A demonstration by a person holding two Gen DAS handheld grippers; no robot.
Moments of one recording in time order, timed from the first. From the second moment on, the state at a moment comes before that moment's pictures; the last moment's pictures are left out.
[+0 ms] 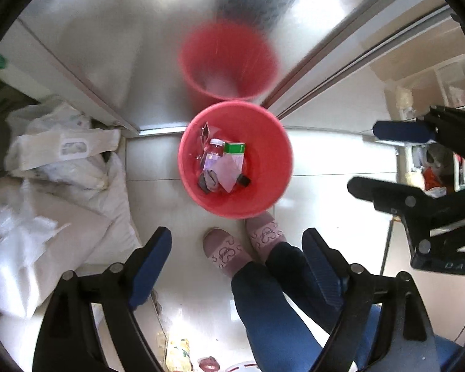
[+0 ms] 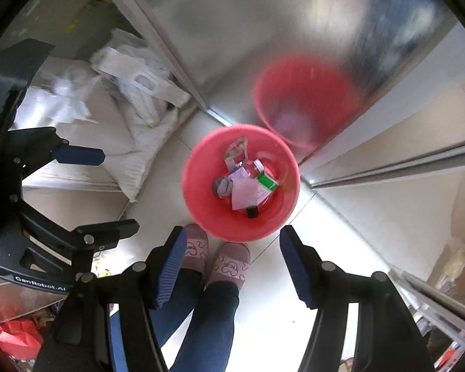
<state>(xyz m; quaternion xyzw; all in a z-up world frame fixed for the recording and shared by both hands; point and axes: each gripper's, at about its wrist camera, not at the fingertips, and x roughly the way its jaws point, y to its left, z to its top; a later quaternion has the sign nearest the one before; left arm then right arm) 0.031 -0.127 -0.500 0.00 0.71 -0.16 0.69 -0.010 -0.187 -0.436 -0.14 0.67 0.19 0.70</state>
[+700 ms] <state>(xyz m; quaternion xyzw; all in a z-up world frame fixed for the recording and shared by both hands) -0.018 -0.109 -0.171 0.01 0.59 -0.07 0.80 -0.032 -0.166 -0.144 -0.15 0.56 0.22 0.78</state>
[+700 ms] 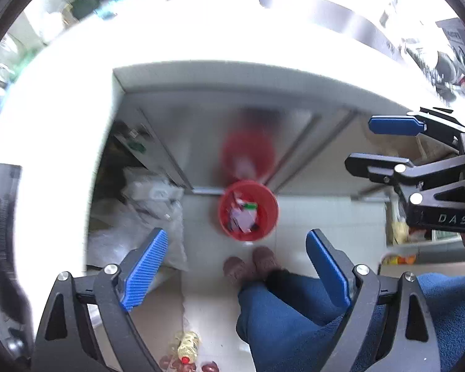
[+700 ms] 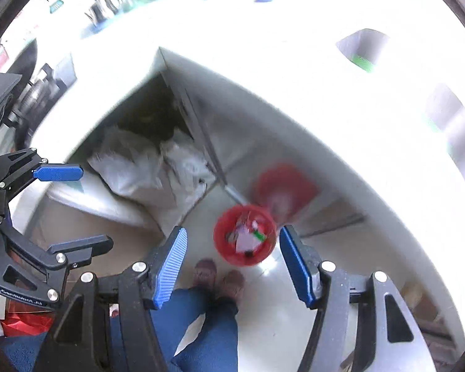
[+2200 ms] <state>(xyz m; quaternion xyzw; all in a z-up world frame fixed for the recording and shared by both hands) 0.210 0.042 -0.095 0.02 0.52 -0.03 0.85 0.184 -0.064 -0.058 -0.14 0.49 0.19 0.84</state>
